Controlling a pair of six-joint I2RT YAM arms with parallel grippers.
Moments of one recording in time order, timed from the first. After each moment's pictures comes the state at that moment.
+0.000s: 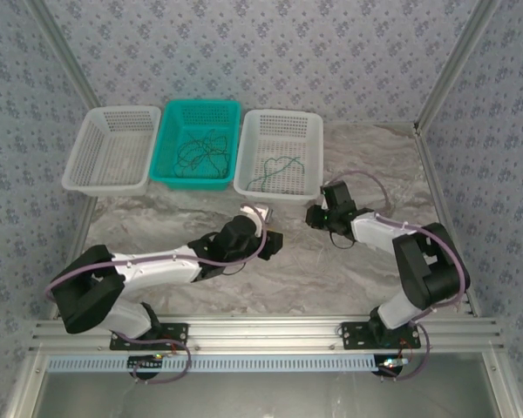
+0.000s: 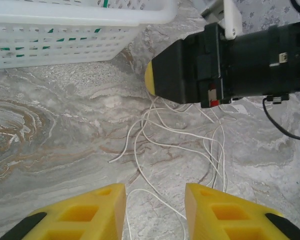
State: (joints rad) left arm -1.01 1.42 0.69 0.22 -0.08 -0.59; right arm 0.38 1.57 0.74 -0.07 -0.09 0.48
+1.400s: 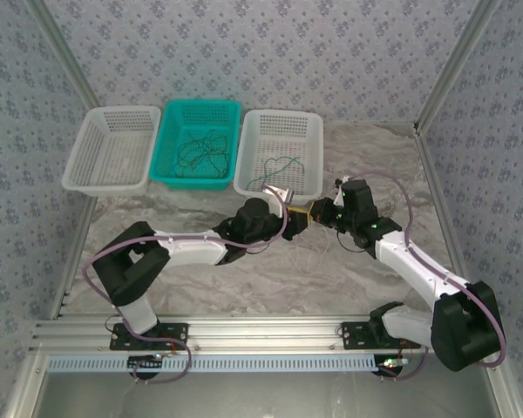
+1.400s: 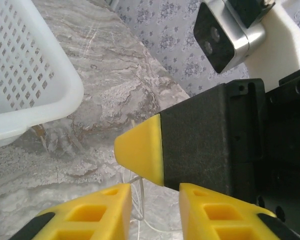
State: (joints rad) left arm -0.96 1.72 0.87 0.63 0.15 -0.63; right arm 0.38 1.17 0.69 -0.18 -0.25 0.77
